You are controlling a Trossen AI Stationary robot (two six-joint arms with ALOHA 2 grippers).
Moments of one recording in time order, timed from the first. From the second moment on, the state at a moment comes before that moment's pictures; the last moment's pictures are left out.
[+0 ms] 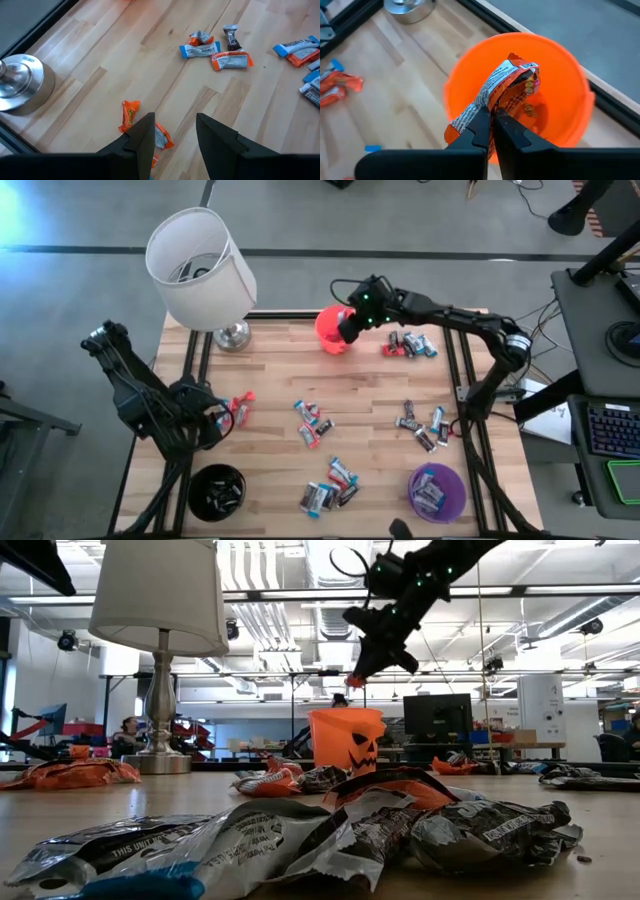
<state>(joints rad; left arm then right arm) -0.88 1.03 1.07 -1.47 -0.70 -1.39 -0.55 1.69 1.38 -0.49 -0.10 0.28</state>
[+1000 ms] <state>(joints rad) -0.87 1.04 1.07 -1.45 -0.70 -1.43 -0.58 1.66 1.52 -0.78 -0.13 0.17</state>
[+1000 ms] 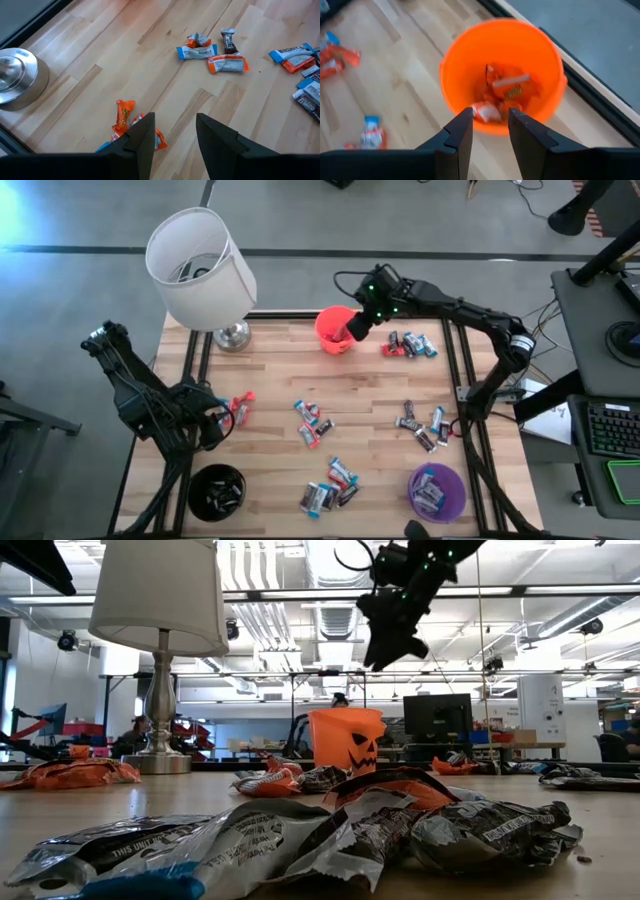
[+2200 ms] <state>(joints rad) -0.88 1.04 1.07 -1.45 -0.70 -1.42 -0.85 1.66 1.36 -1.37 0.05 0.09</state>
